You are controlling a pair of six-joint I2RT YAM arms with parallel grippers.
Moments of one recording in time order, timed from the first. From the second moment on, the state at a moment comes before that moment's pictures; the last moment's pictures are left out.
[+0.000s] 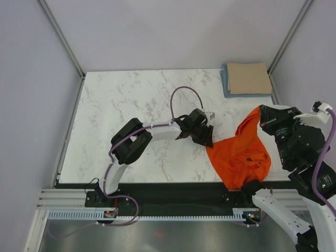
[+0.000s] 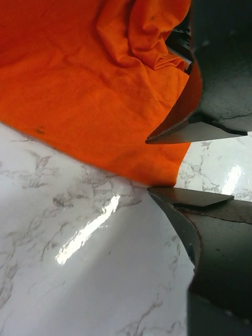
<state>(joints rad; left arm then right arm) -0.92 2.17 1.48 -0.12 0.35 -0.52 0.45 0.62 1.27 -0.71 0.51 0.75</state>
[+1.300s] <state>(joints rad) -0.36 2.28 2.02 -0.58 0.08 -0.26 0.45 0.89 1.05 -0.46 0.50 0.72</state>
